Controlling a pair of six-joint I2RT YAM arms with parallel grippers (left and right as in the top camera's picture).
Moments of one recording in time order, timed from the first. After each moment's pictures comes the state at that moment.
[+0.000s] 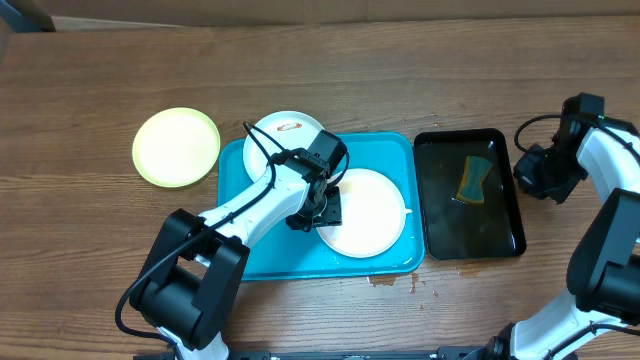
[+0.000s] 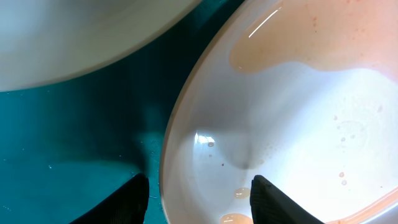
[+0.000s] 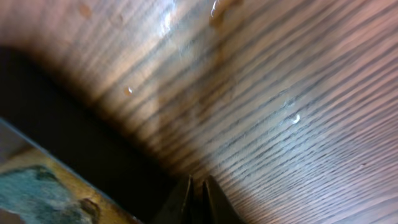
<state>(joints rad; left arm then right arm) -0.56 1.85 1.16 -0.78 0.12 -0.63 -0.31 1.88 1.27 -0.93 -0.08 0.42</state>
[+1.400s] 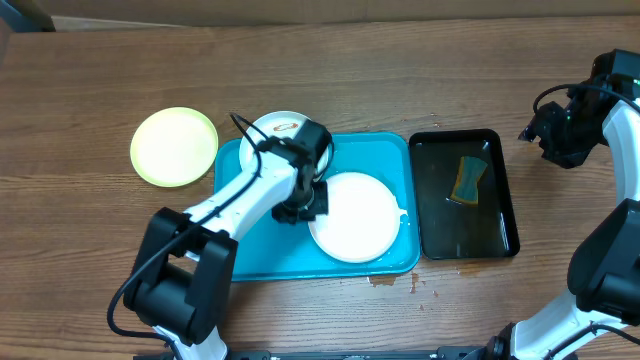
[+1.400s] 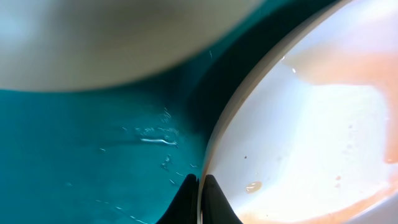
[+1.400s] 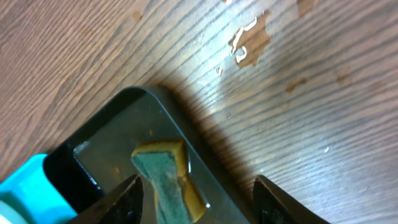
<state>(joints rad) -0.47 1.85 1.24 -0.93 0.13 -0.52 -0.32 1.88 1.57 -1.09 -0.22 0.31</state>
